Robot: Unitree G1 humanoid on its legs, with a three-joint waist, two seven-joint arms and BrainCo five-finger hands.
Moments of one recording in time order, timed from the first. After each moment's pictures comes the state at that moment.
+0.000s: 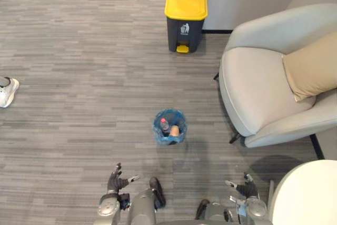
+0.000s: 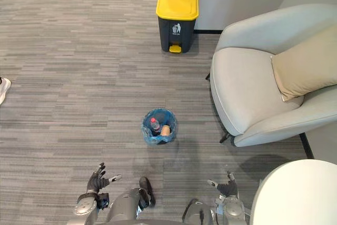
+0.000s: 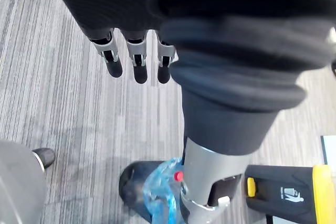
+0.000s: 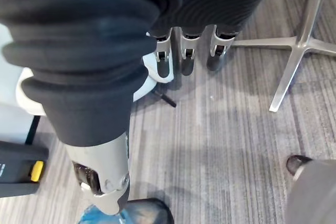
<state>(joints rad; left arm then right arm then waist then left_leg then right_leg) 0.18 0.18 0.03 0.68 -0.09 -0.17 0.13 0.12 -0.11 -0.14 0.76 -0.09 -0.10 -0.19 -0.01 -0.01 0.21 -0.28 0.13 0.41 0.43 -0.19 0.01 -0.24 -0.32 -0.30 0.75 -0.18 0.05</state>
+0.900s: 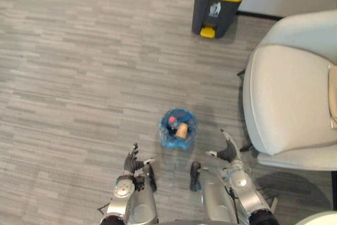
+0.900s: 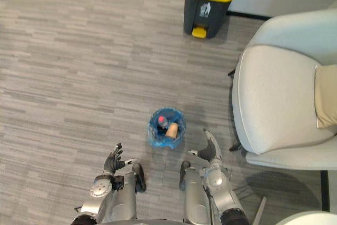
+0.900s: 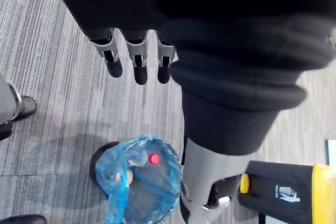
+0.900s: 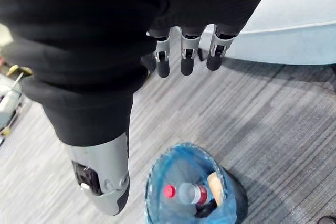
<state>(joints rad) 0.00 0.08 -0.06 0.64 -0.03 -0.18 0.15 -0.05 -0.13 0.14 0.44 -0.51 -0.10 -0.28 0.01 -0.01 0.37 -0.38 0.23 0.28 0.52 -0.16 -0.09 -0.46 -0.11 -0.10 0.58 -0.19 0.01</state>
